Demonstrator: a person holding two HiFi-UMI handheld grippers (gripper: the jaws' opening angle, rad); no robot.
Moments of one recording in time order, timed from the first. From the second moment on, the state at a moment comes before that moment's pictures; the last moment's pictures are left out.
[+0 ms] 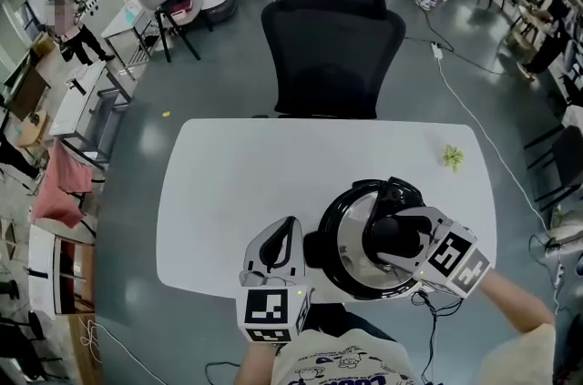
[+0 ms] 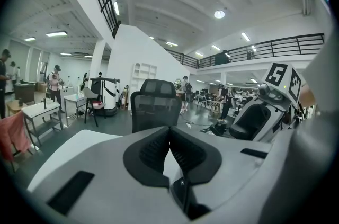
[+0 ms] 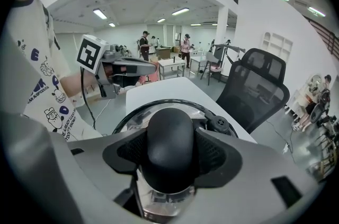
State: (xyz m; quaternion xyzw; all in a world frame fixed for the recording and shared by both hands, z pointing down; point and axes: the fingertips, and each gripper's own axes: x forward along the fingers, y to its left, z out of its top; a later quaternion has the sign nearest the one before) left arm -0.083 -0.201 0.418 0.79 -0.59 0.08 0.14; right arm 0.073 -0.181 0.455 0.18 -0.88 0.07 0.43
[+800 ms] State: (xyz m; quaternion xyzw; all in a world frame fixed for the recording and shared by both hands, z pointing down) left arm -0.082 -0.213 0.422 0.79 -0.59 0.08 0.13; right arm 0.056 -0.175 0.476 0.16 -0.88 0.06 0.43
